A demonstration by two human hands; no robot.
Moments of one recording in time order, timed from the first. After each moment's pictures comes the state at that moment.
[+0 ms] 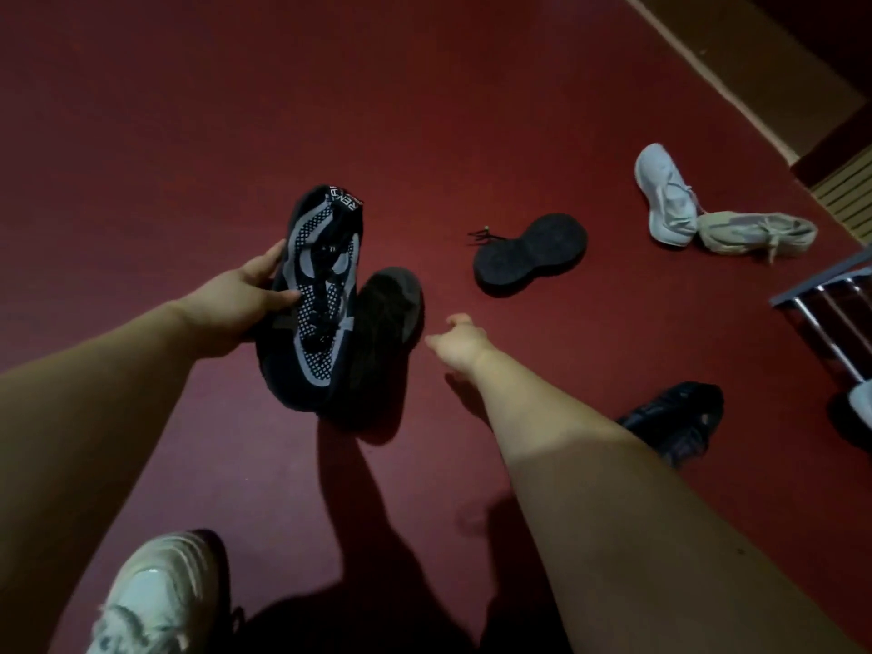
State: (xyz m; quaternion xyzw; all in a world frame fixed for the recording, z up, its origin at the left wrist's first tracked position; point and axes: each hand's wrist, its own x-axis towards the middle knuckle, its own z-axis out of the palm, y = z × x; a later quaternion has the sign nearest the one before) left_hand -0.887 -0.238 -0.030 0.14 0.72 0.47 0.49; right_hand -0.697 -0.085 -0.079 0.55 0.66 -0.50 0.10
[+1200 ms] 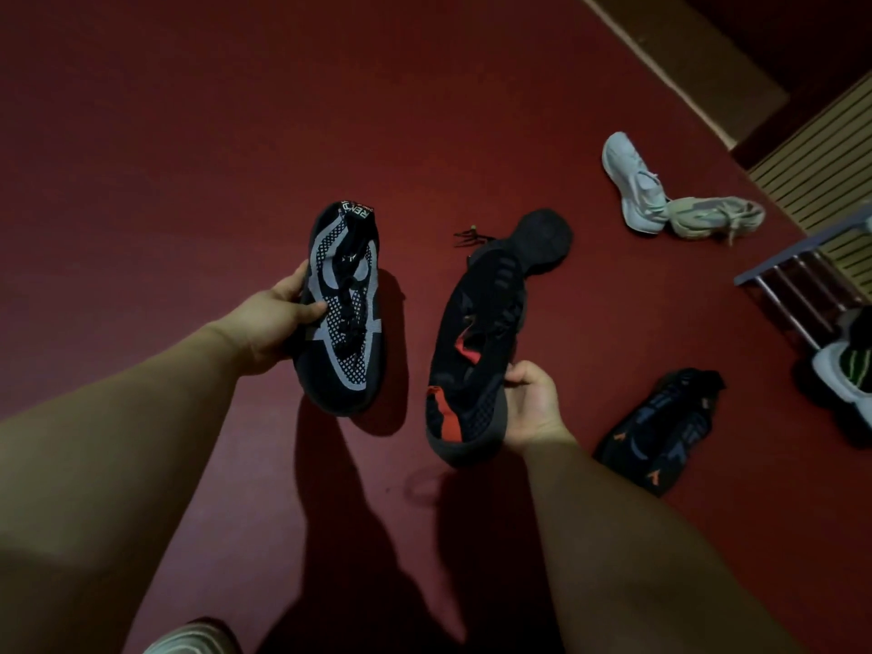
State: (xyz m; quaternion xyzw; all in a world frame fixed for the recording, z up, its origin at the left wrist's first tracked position) left_hand -0.934 -0.191 -0.099 0.14 0.63 0.48 0.59; right_hand -0.660 -0.108 -0.101 0.50 0.14 -0.83 -0.22
